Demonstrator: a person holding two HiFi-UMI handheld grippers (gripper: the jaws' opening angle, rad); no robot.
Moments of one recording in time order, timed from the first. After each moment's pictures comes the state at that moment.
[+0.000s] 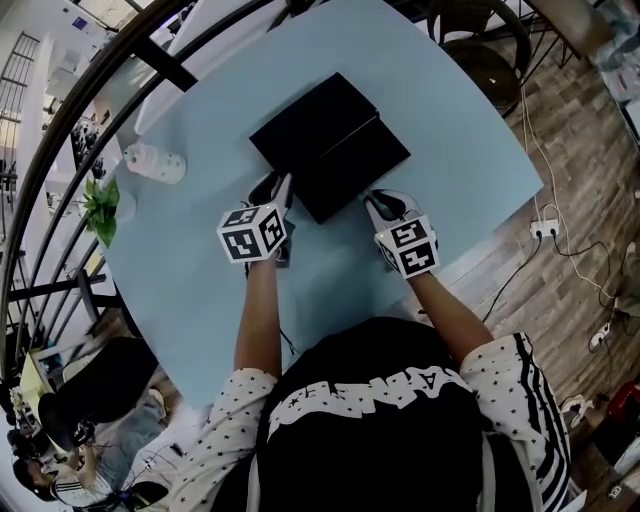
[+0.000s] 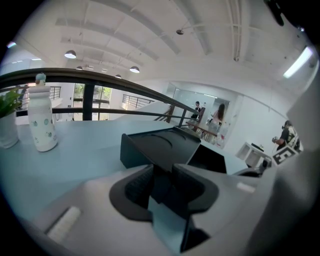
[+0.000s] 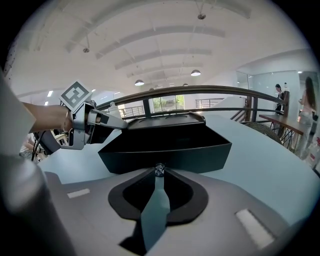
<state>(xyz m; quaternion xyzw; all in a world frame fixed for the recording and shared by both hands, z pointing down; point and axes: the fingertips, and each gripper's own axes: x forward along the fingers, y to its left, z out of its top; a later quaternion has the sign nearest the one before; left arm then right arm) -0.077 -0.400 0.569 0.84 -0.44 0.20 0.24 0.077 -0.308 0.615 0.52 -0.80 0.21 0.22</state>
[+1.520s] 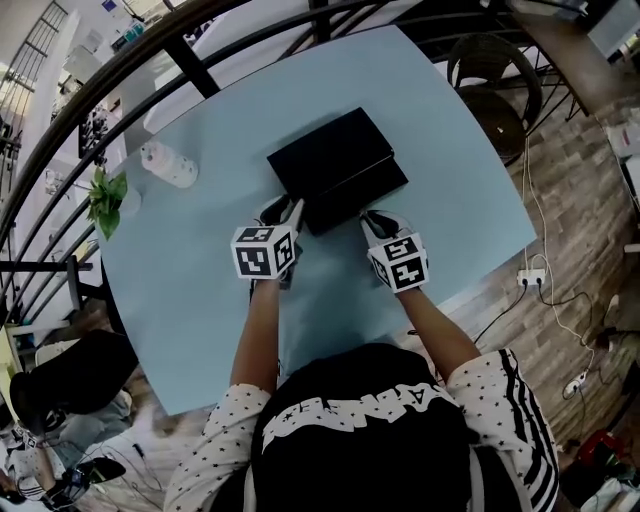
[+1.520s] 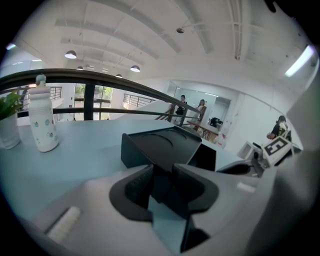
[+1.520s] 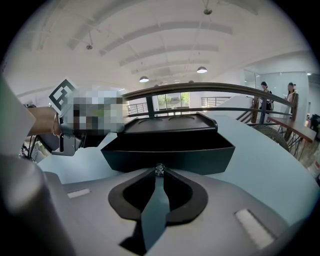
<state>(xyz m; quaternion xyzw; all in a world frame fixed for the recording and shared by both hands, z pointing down) -0.079 -0.399 0.568 0.84 -0.45 0.20 0.25 0.060 -0.343 0.611 0.49 -0.81 0.20 0.25</state>
